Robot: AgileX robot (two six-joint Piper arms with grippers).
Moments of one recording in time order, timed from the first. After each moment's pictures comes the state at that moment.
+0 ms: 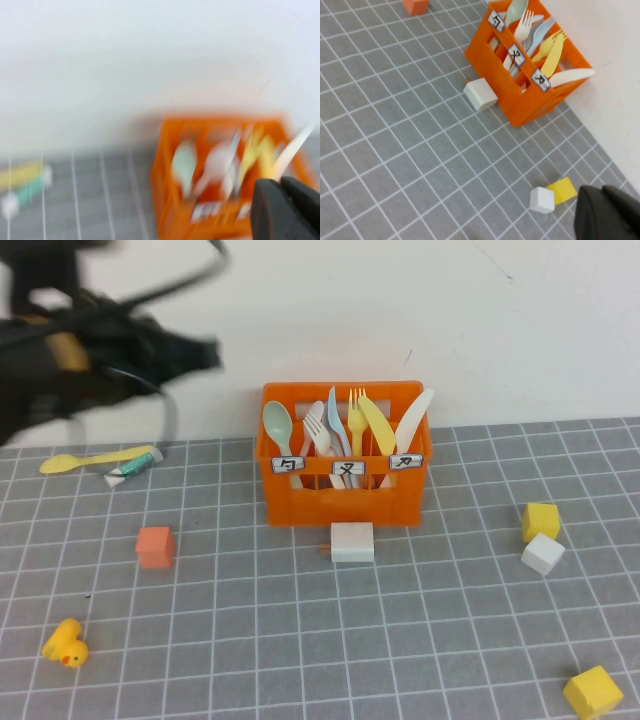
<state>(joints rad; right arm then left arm) 0.67 0.59 -0.83 -0.08 0.90 -0.45 -0.40 1.28 -1.16 0.22 0.43 -0.53</state>
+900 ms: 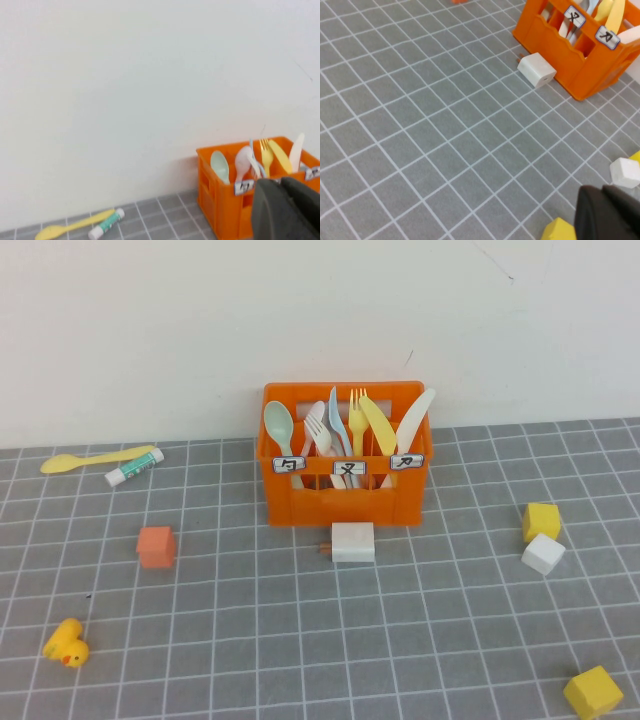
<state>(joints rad) 0.67 0.24 -0.40 0.04 0.78 -0.39 -0.40 0.22 -0.38 0.50 0.27 -0.53</state>
